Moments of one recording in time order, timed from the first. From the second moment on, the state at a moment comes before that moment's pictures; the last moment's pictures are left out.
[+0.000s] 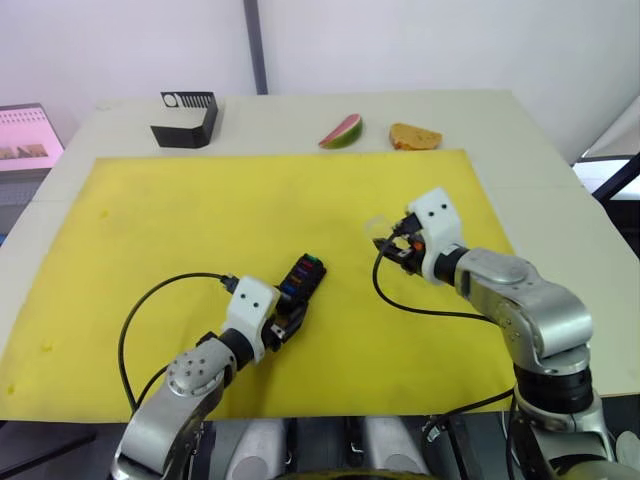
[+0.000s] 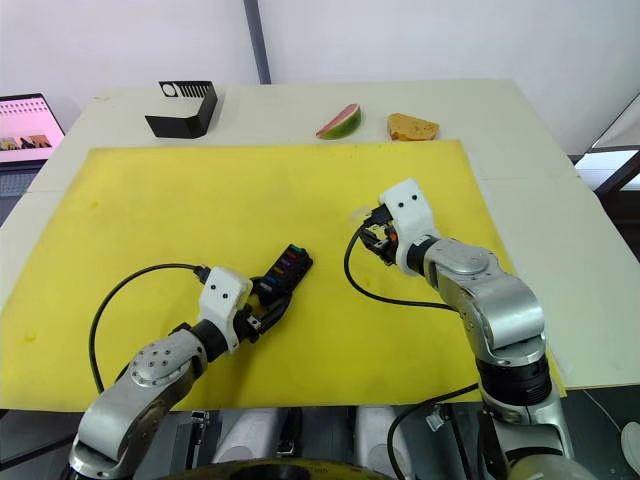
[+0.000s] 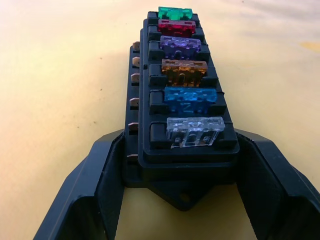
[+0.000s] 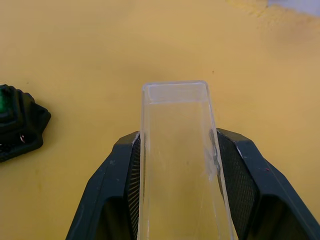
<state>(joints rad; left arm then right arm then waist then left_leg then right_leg) 0.10 0.39 -0.19 -0.65 -0.25 0.68 -0.32 -0.41 -0.48 0.01 -0.54 0.32 1.15 0.37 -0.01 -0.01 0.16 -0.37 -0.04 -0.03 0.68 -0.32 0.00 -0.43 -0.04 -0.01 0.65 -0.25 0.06</state>
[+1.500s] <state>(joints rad) -0.52 0.55 -0.35 0.15 -0.21 0.13 -1.29 -0.65 -0.68 0.43 -0.29 0.29 0.62 1.09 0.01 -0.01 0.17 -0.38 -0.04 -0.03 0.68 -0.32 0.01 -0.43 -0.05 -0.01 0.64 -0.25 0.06</state>
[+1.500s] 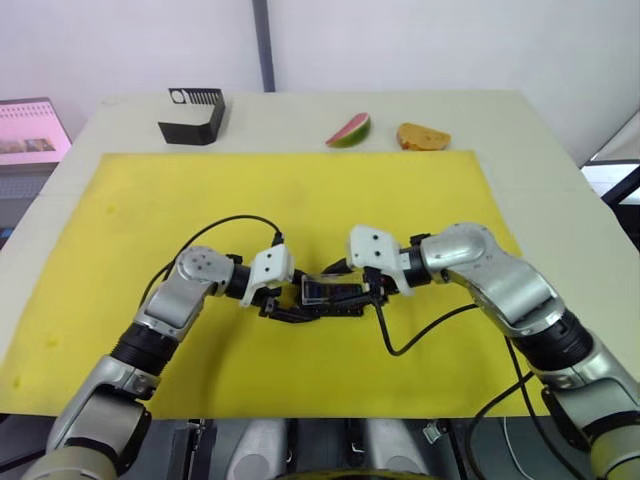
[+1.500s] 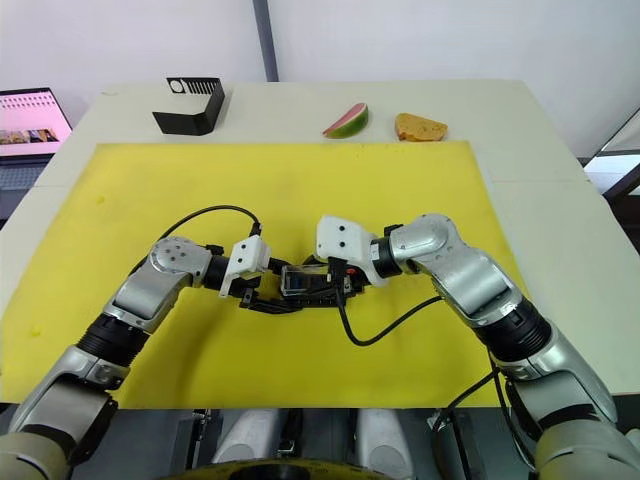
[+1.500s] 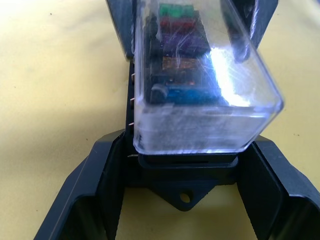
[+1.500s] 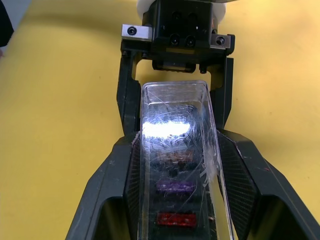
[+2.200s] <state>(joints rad) -0.52 0.53 -0.34 0.17 -0.20 0.11 -1.29 -0.61 -0.68 0.40 -0.32 0.30 0.70 1.06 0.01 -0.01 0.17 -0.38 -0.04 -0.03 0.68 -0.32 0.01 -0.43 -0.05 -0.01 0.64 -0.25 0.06</state>
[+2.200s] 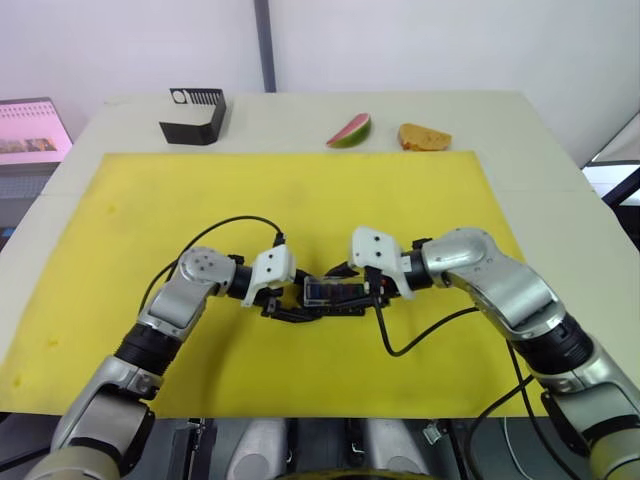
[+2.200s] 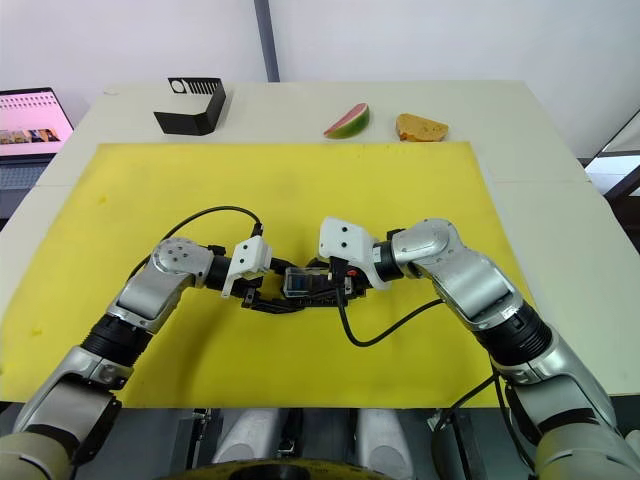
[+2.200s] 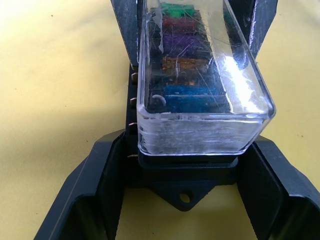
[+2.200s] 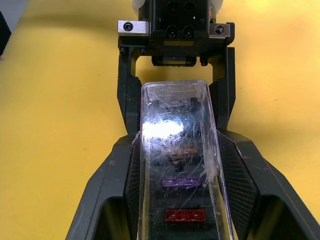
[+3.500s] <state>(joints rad) -0.53 0.52 -0.34 0.18 -0.19 0.10 -1.29 -0.52 -0.58 0.24 -0.31 0.42 0.60 1.09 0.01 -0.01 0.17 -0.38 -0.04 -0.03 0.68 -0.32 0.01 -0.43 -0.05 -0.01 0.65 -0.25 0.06</state>
